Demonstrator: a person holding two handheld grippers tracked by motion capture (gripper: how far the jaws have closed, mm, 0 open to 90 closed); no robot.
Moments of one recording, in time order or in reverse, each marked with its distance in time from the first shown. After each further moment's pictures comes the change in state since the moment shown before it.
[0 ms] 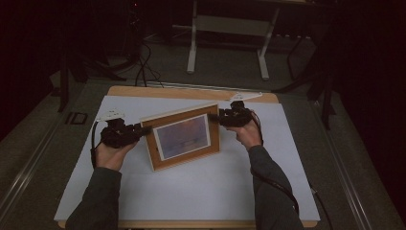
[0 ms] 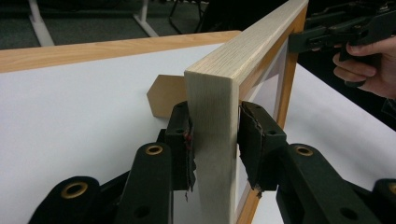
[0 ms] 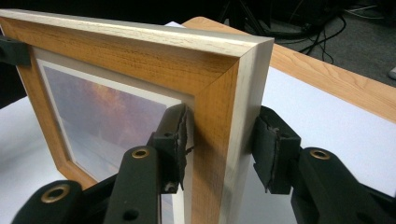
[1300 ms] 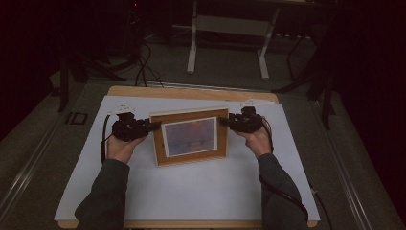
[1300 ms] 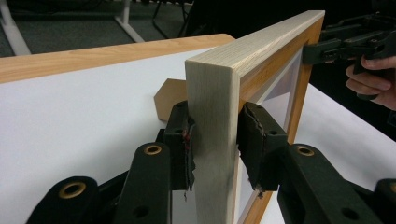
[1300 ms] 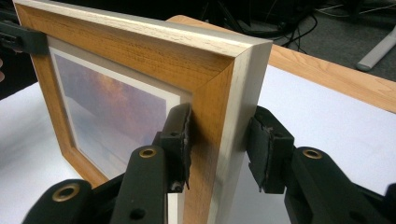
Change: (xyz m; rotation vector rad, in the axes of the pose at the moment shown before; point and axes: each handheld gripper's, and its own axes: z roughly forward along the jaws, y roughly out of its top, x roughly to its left) left arm 0.005 0.011 0.032 -0.001 -0.069 0.016; right arm 0.001 -0.018 -0.032 -0.015 -0.085 0.031
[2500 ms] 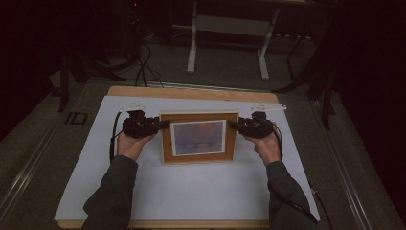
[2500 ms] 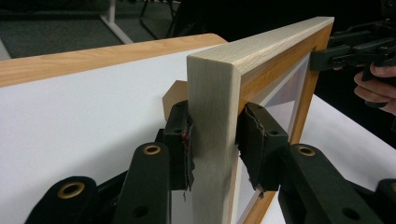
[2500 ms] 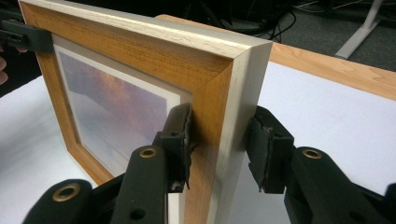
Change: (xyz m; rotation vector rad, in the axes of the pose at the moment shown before) left arm -0.009 0.007 0.024 0.006 -0.047 0.011; right arm -0.001 -0.015 -0.030 -0.007 -0.065 0.043
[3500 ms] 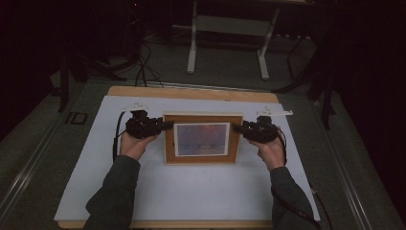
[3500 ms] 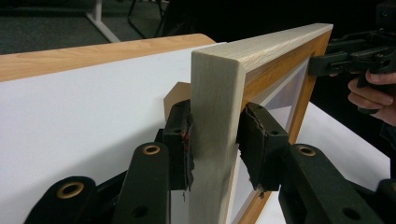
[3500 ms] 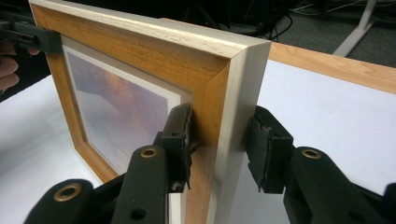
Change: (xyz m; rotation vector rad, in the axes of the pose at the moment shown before) left arm -0.002 0.000 0.006 -0.002 -0.048 -0.016; right arm 0.001 -0.011 -0.015 -0.024 -0.004 0.014
